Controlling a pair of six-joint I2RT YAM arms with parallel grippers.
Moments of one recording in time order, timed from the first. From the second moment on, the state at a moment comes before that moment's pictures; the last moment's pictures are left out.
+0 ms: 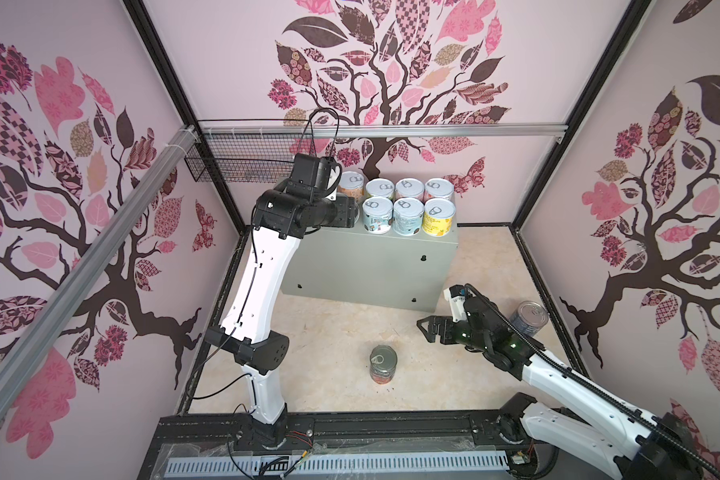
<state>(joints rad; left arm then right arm) -0.41 1.88 2.54 -1.32 -0.04 -0.21 0.58 0.92 0.56 -0.28 -0.16 0.57</state>
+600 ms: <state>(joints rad) -0.41 1.93 2.58 -1.30 -0.05 -0.20 0.58 0.92 0.56 -0.28 -0.16 0.57</state>
